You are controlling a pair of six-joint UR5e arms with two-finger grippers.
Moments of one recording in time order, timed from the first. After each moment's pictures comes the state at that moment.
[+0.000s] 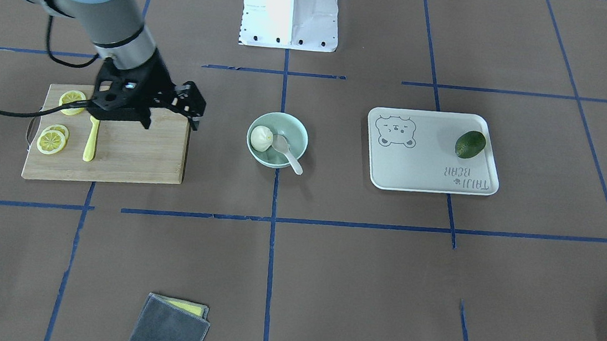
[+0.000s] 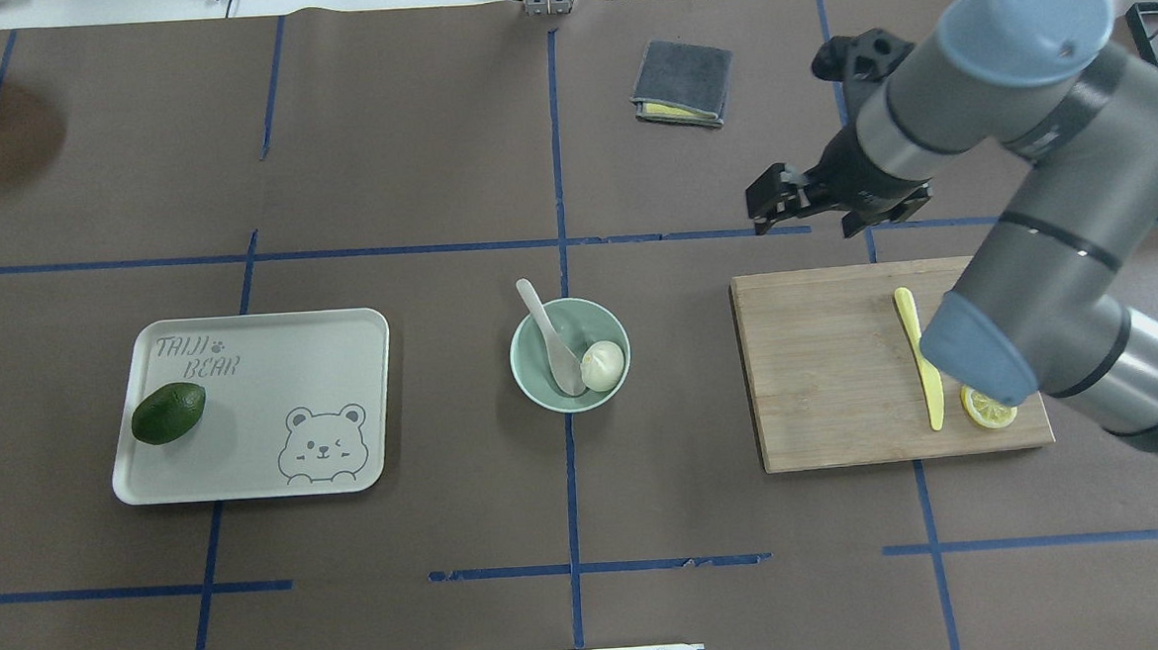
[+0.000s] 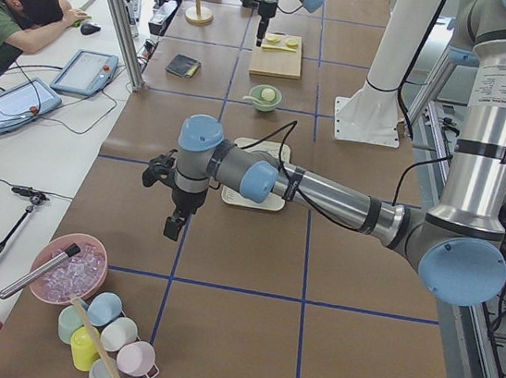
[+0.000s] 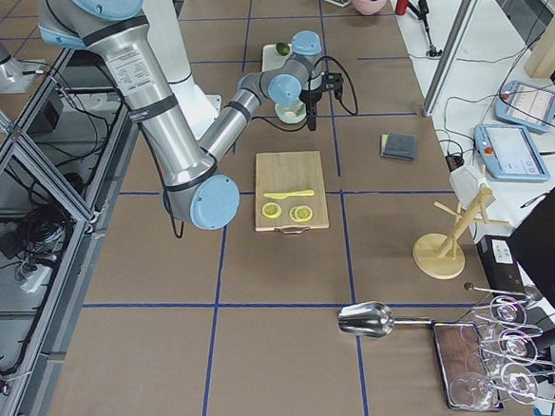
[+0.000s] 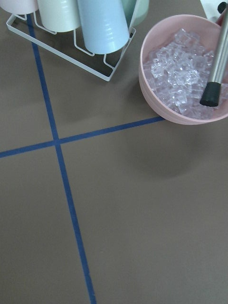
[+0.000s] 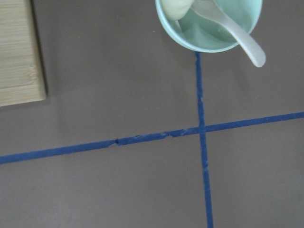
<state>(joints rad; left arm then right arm) -1.50 -1.59 -1.71 -1.68 -2.25 0.01 0.87 -1.17 1.91 -1.55 2.13 0.99</state>
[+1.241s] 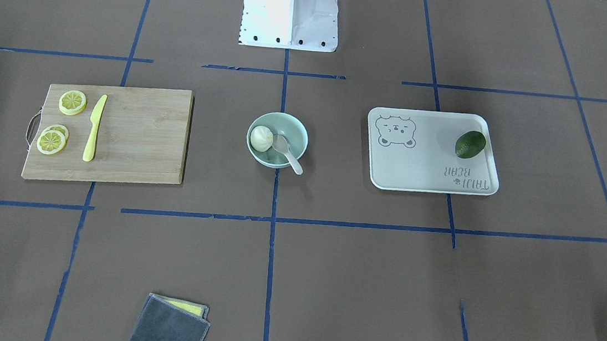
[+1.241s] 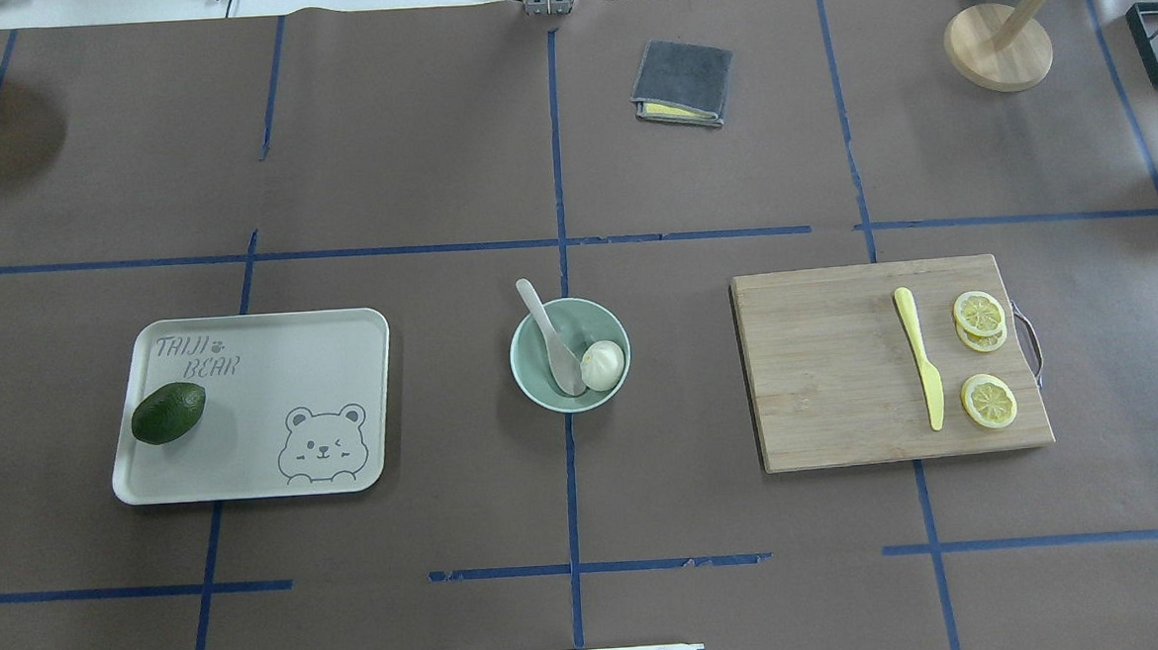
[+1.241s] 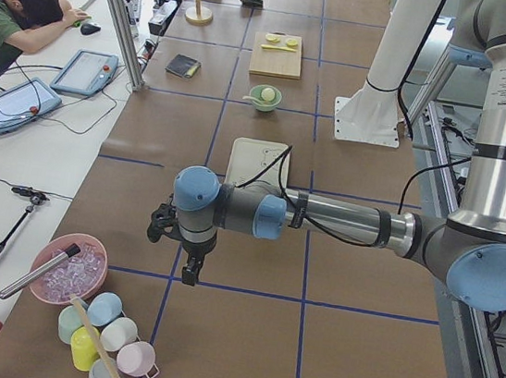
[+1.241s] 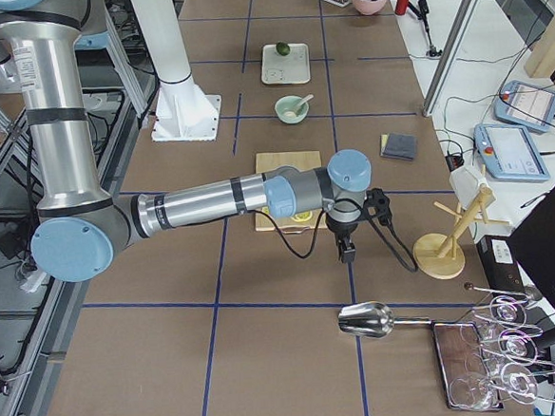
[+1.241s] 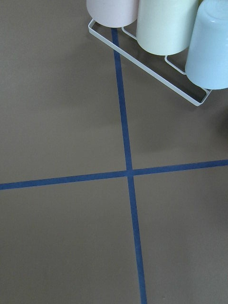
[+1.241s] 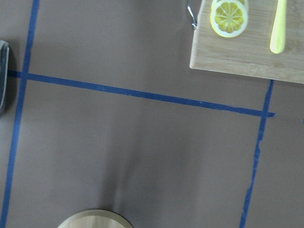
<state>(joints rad) -1.56 -1.56 -1.65 -1.57 -2.33 0.05 1.51 -1.51 1.63 -1.56 2.39 -0.02</state>
